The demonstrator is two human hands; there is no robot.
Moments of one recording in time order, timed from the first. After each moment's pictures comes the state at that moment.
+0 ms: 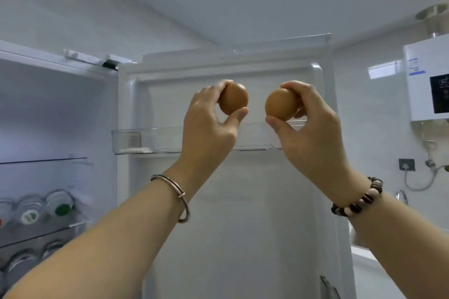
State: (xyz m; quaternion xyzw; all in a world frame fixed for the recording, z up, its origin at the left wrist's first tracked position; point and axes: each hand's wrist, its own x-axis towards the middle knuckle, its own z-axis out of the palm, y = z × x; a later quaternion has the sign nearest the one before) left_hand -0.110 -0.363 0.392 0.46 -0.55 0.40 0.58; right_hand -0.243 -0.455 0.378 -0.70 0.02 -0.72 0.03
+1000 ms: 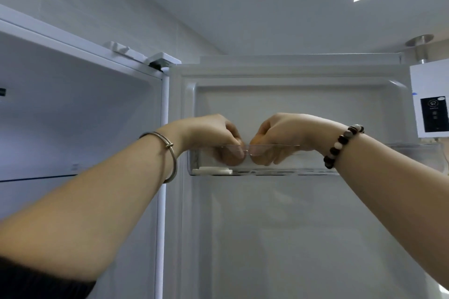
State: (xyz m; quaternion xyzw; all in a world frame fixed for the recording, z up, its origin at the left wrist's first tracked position) left_hand 0.060 -0.310 0.462 0.69 -0.65 -0.02 0.30; right_hand -0.084 -0.397 0.462 -0.90 0.30 -0.22 0.21
